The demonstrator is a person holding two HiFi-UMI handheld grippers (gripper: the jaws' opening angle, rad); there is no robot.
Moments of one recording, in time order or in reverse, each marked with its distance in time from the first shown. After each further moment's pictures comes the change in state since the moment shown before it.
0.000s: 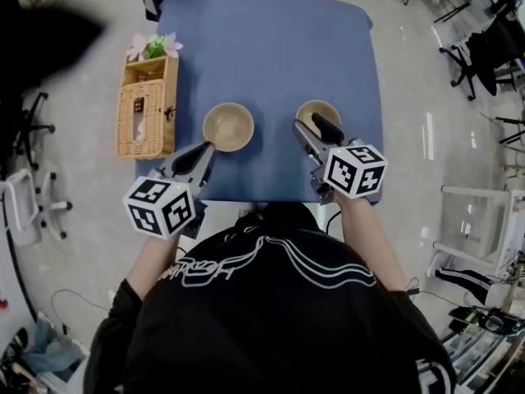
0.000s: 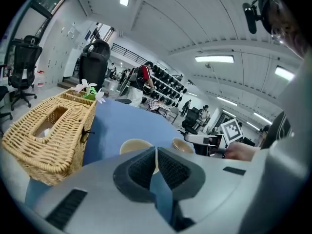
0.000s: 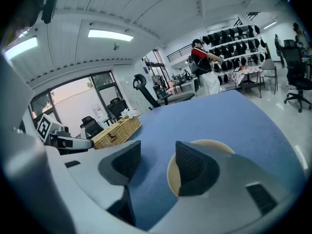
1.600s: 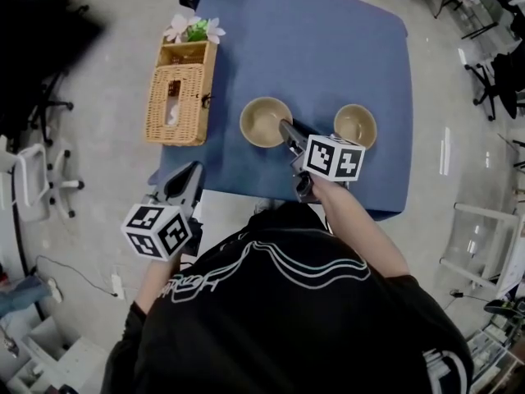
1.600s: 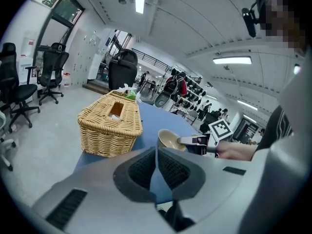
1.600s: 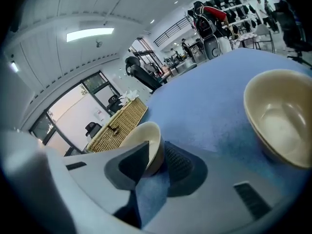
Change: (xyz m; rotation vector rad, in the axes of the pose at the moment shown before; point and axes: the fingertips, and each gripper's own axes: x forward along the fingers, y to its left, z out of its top) left arm -0.089 0.069 -0.042 -0.103 -0.038 0.217; right arm 0.105 0.064 -0.065 0.228 0.152 0.055
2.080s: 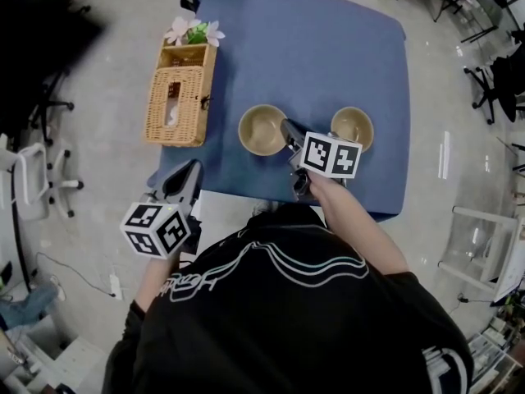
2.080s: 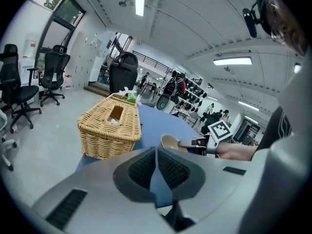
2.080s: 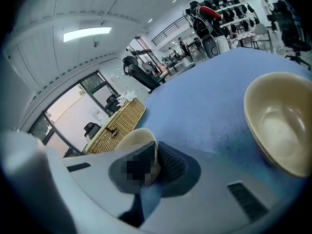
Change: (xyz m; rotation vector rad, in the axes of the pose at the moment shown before) left arm -0.002 -0.004 0.008 -0.002 -0.025 0.015; right arm 0.000 -0.002 0.005 0.017 0.014 -0.017
